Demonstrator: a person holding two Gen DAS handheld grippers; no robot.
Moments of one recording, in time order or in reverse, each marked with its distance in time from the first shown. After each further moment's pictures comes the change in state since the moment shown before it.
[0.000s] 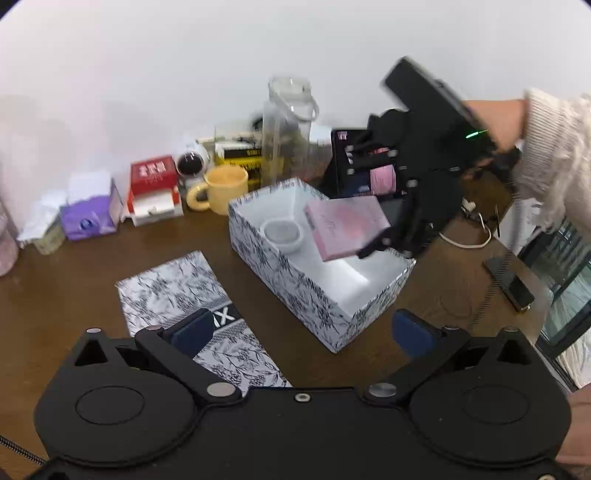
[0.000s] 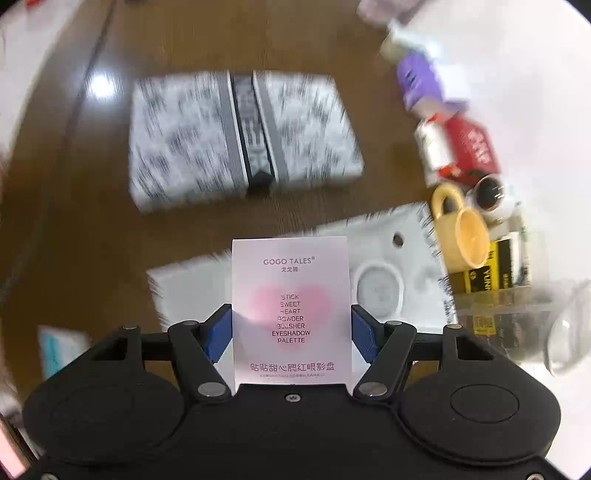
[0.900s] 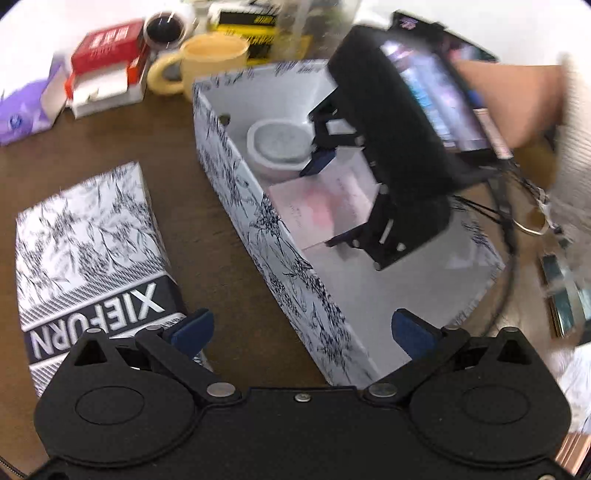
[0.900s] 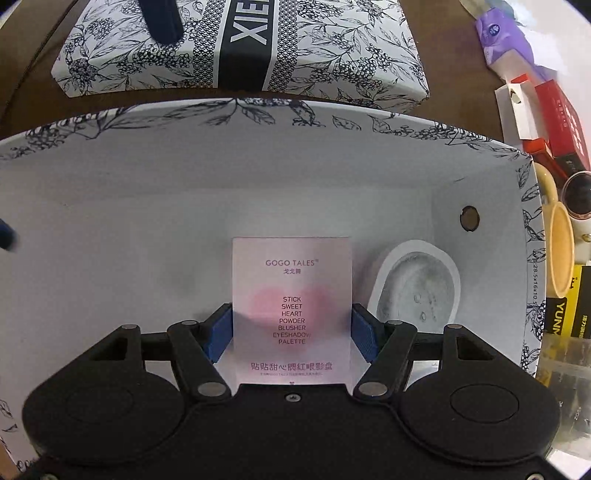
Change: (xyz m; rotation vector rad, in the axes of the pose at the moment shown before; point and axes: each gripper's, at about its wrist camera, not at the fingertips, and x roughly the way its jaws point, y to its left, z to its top) left arm 0.197 0.028 0.022 -0.215 0.357 0.013; right arm 0.120 -0.019 -0.039 -0.198 0.057 0.098
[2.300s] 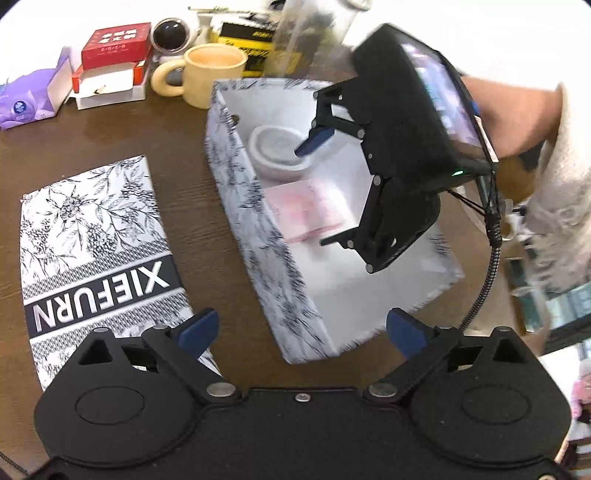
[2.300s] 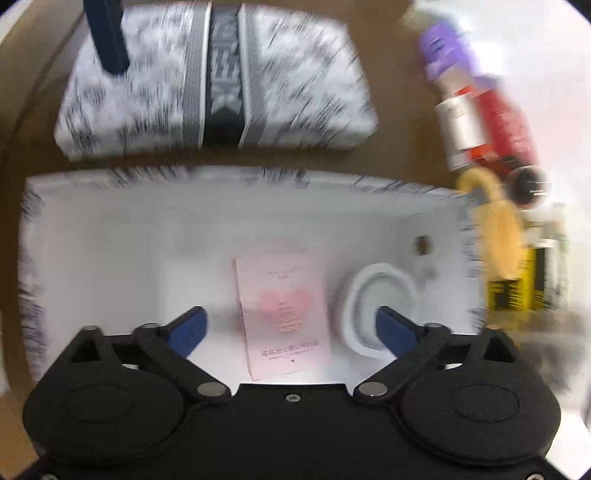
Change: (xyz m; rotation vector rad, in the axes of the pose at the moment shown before) left arm -0.065 0.015 -0.027 0.005 -0.083 -0.151; right arm -0.064 0.017 0.024 0.151 -0.075 -0.141
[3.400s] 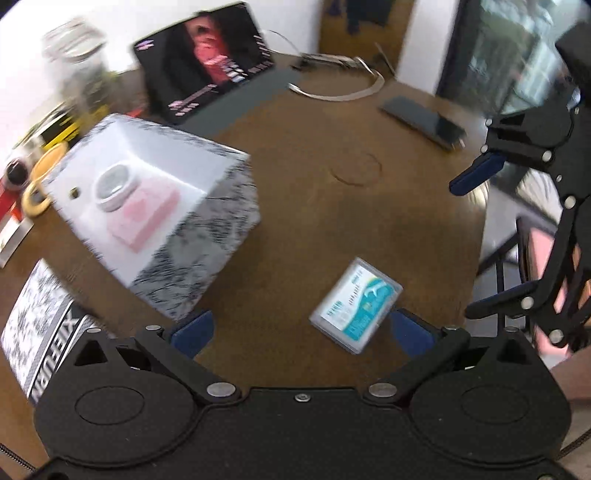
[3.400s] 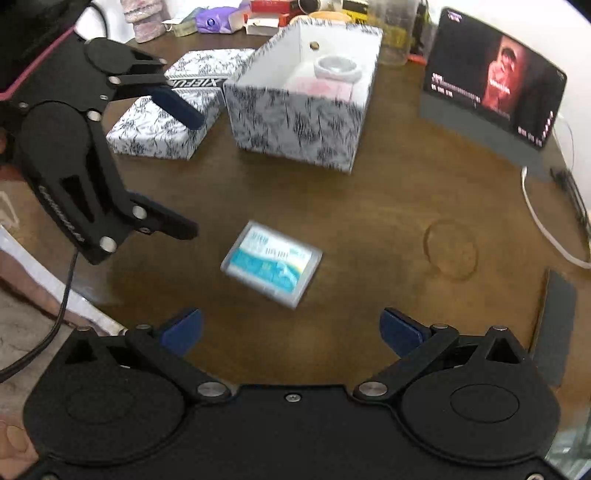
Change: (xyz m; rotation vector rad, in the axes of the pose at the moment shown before) left arm 0.025 -0.136 -0.118 0.724 0.100 0.024; right arm -0.120 0.224 -0.113 1.183 -0.055 0.029
